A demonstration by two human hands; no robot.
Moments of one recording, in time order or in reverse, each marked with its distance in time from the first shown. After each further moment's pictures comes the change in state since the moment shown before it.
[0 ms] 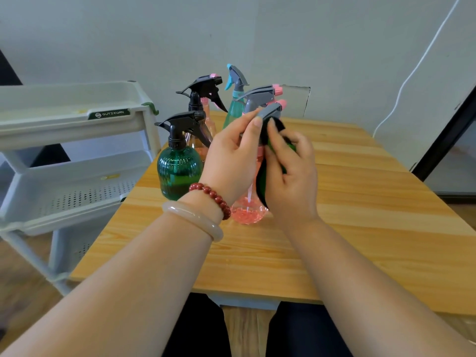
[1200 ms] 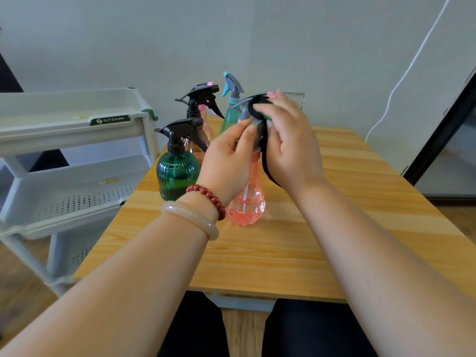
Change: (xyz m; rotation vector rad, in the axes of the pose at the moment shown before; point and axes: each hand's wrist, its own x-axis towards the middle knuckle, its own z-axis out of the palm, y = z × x) left_hand 0.001 0.002 -0.002 0.107 -0.010 -0.025; right_hand 0.055 -0.003 -0.013 -0.198 -0.152 -0.147
